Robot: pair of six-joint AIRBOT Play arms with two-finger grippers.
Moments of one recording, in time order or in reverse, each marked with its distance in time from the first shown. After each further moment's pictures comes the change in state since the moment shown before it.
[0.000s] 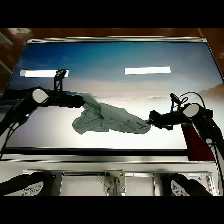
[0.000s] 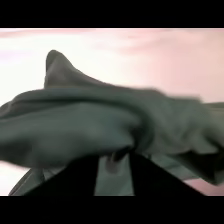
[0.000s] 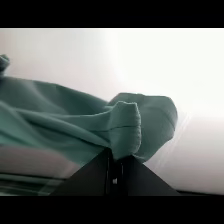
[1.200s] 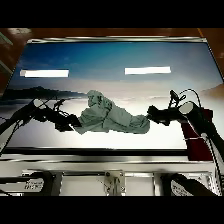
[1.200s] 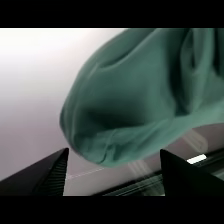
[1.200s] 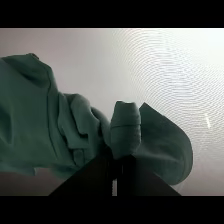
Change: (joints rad) left arm 0.233 -0.180 -0.172 -0.143 -0.335 0.043; right arm 0.020 -0.085 0.024 0.054 -0.149 -0.003
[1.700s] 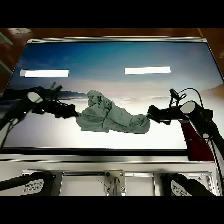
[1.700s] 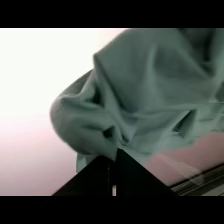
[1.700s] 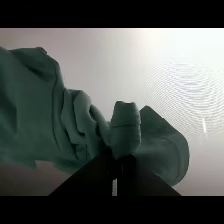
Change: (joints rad) left arm -0.025 0.134 0.126 0.005 0.072 0.056; right arm -0.008 0.037 0.020 -0.006 0.030 -0.047
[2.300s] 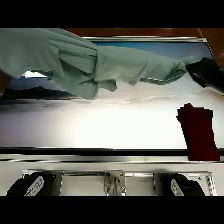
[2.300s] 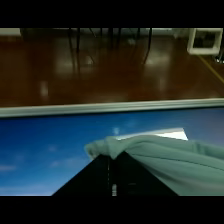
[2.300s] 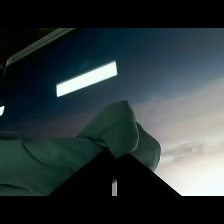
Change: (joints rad) left arm 0.254 0.499 0.806 0.176 -0.036 0.001; right arm -0.129 0.409 0.448 -0.018 0.074 0.063
